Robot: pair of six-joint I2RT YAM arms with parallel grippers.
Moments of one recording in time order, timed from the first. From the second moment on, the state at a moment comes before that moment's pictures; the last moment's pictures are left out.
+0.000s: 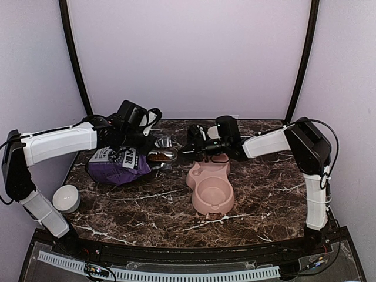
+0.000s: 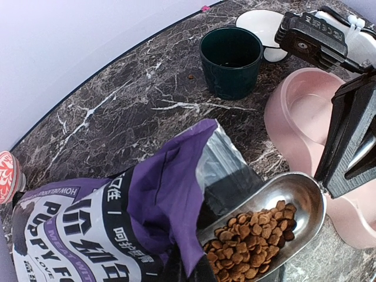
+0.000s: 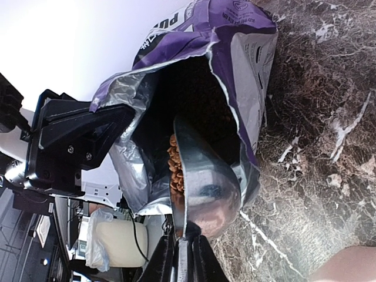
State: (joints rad) left arm -0.68 1.56 1.24 -0.43 -0.22 0.04; right arm 0.67 2.10 1.32 0.44 -0.95 0.97
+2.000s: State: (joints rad) left arm -0.66 1.53 1.23 -0.44 -0.21 0.04; right arm 0.28 1.64 0.93 0.15 -1.00 0.69
